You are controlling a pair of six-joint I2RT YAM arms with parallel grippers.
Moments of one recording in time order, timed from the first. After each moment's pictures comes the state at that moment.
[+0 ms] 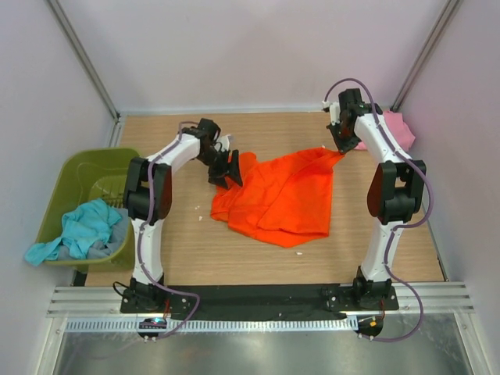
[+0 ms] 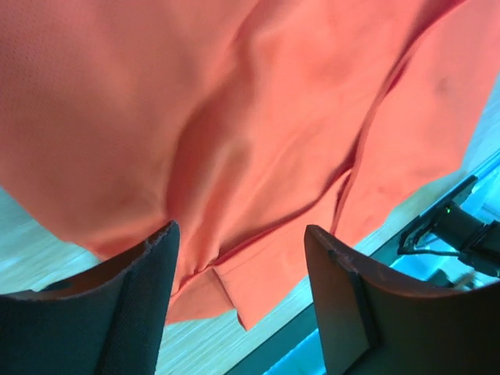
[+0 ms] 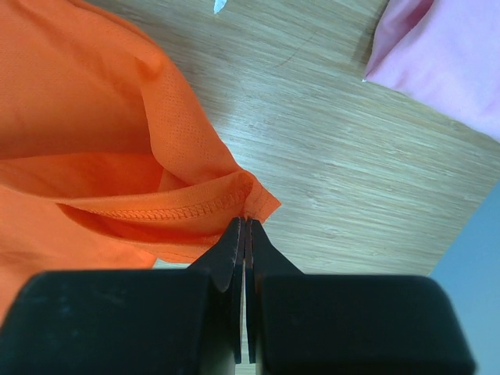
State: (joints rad) left arm -0.32 2.15 1.66 -0.83 0.58 -0.25; right arm 0.08 2.03 1.83 -0.93 0.07 -0.31
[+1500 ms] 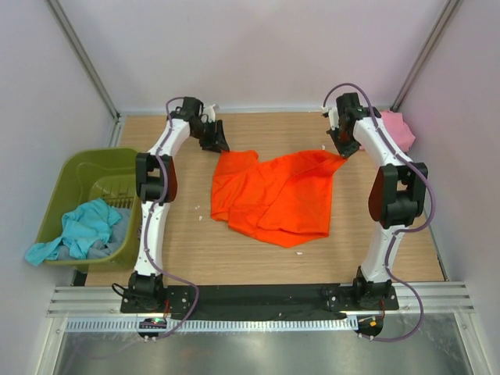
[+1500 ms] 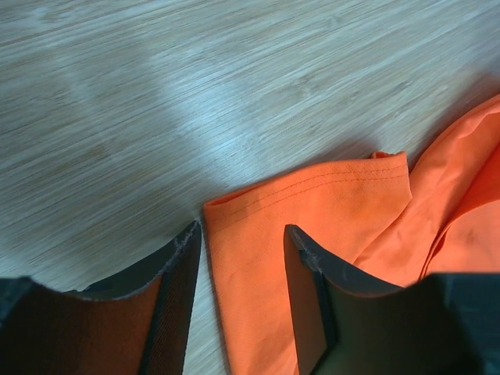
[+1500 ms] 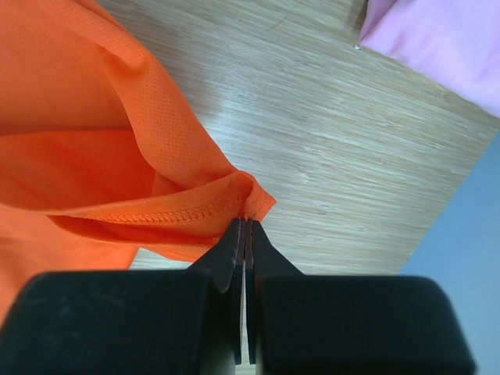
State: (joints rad) left arm -0.16 2.60 2.34 -0.80 0.59 -0.13; right arm 0.10 1.98 1.75 -0.92 0.15 -0.32
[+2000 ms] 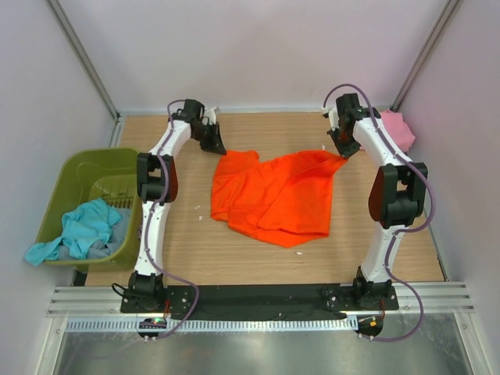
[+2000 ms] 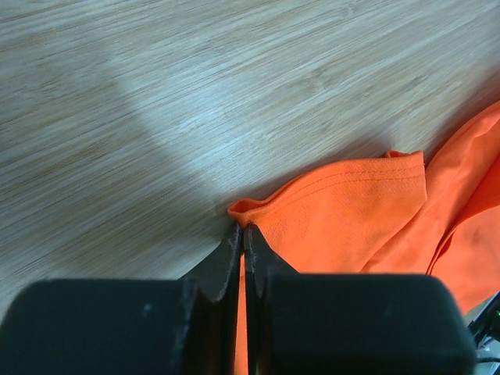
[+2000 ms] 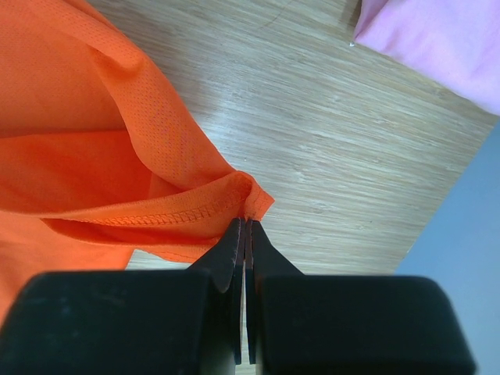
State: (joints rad) left arm -0.16 2.61 2.33 -0.80 0.60 -0.14; right arm 0.10 1.97 1.75 -0.92 0.17 -0.32
